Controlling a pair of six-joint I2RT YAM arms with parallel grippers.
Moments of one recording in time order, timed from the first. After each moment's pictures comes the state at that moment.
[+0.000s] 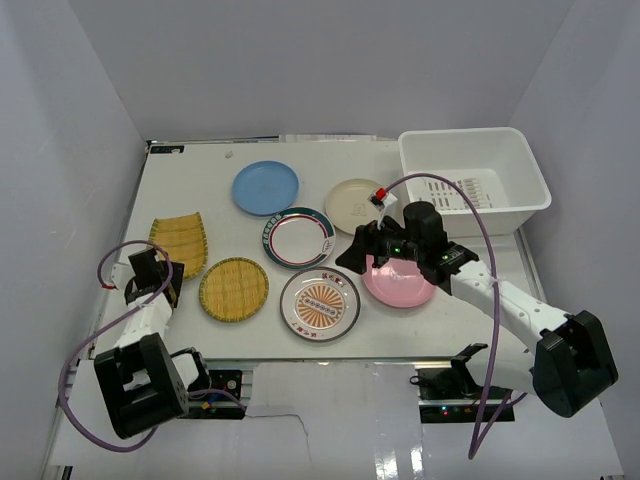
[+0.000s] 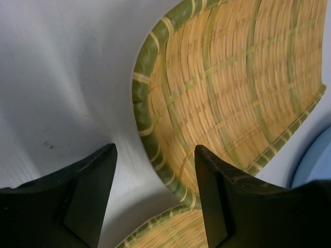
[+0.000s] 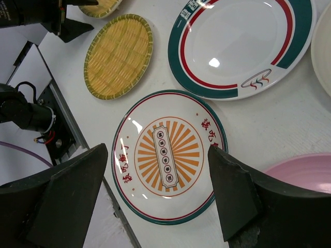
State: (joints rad) left arm 0.37 1.06 0.40 -0.20 -0.14 -1.02; right arm 0.58 1.19 0.76 -0.01 -0.54 0.31
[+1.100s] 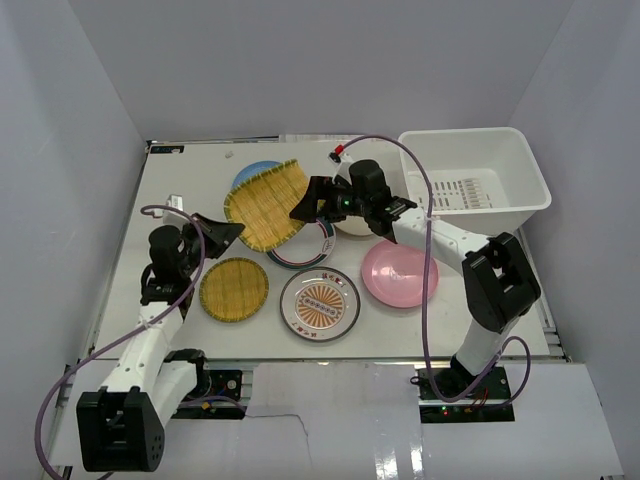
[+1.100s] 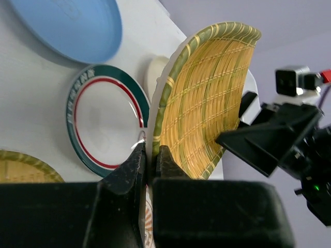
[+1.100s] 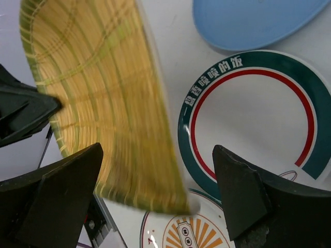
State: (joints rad) left arm 0.00 0.88 0.49 0.17 0.38 -0.90; right arm 0.66 1.73 1.25 0.09 -0.43 0.58
